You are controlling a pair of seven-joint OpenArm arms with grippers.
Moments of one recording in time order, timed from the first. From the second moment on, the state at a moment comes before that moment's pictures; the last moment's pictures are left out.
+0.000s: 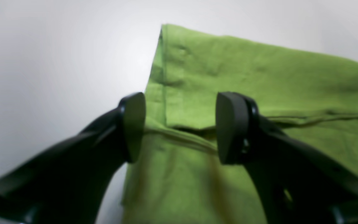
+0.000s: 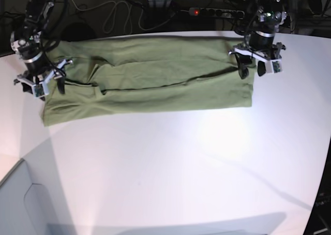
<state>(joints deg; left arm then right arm) 35.5 -10.1 -17.8 110.8 -24.1 -5.3 23.8 -19.1 7.3 31.4 101.2 -3.4 40.7 -21.1</state>
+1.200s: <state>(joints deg) 31.4 -8.5 -16.7 100.0 -24.1 -5.3 22.9 -18.1 4.1 20.2 90.5 -2.8 40.6 -19.0</state>
